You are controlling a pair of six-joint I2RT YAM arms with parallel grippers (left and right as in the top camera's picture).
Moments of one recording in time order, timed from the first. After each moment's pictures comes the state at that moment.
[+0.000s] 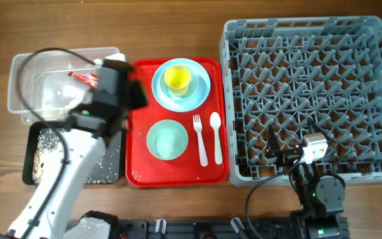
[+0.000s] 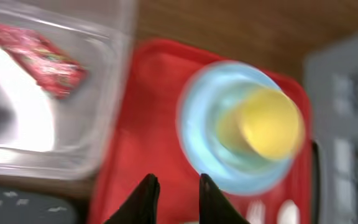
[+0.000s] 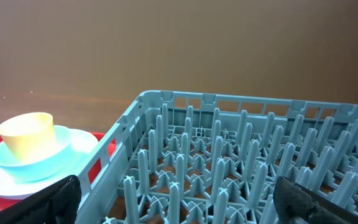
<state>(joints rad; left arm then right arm) -0.23 1.30 1.02 -0.59 -0.07 -0.51 0.11 0.02 0.01 0.00 -0.05 -0.03</state>
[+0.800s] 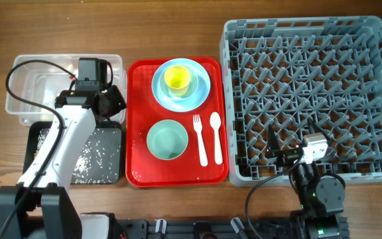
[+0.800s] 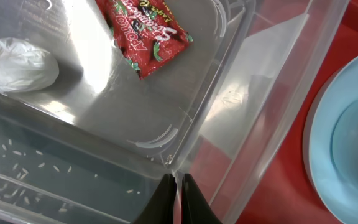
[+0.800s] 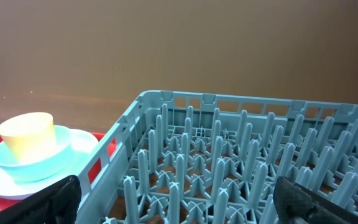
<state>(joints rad) -0.04 1.52 1.02 -0.69 -0.08 -0.49 0.11 0.02 0.01 0.00 -0.05 -0.03</state>
